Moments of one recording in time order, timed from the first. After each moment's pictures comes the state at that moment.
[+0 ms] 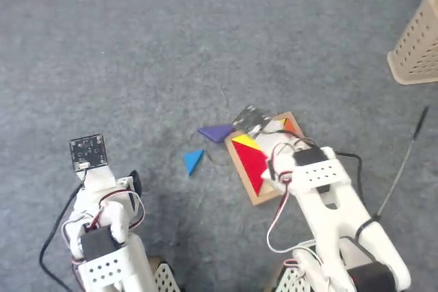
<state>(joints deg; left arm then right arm) -27.2 -103.3 97.3 72.2 -0.4 -18.3 -28.0 60.0 48.9 32.7</state>
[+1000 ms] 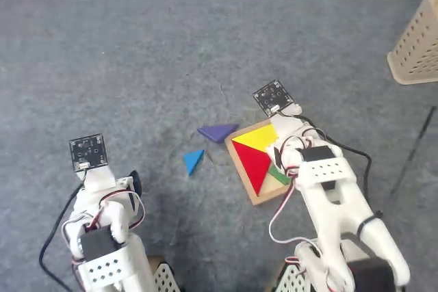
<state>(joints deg) -27.2 -103.3 97.3 72.2 -0.4 -14.5 -24.8 60.0 33.5 23.0</state>
